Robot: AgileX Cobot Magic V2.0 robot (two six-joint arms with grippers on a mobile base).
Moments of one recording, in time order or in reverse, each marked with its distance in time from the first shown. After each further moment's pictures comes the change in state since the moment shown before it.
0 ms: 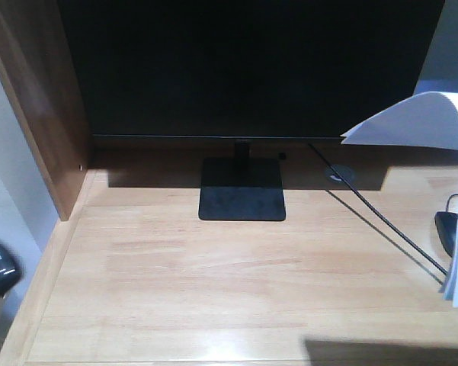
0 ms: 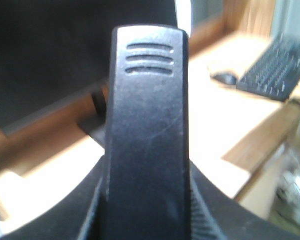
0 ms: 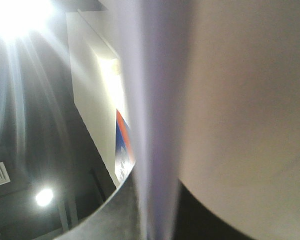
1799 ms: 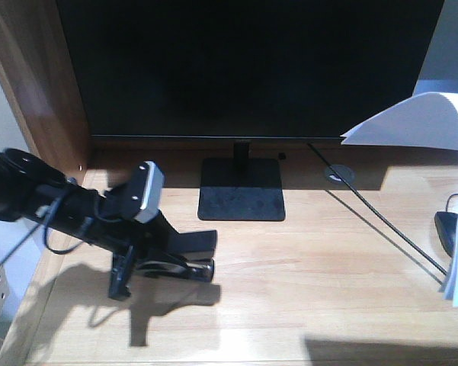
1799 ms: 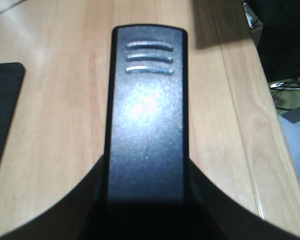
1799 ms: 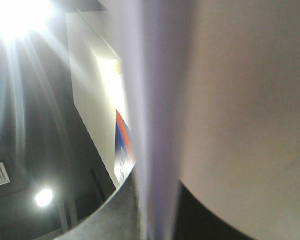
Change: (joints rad) left arm 0.342 1.410 -0.226 -0.942 0.118 1.865; right arm 0.000 0.000 0.000 0.000 0.000 0.000
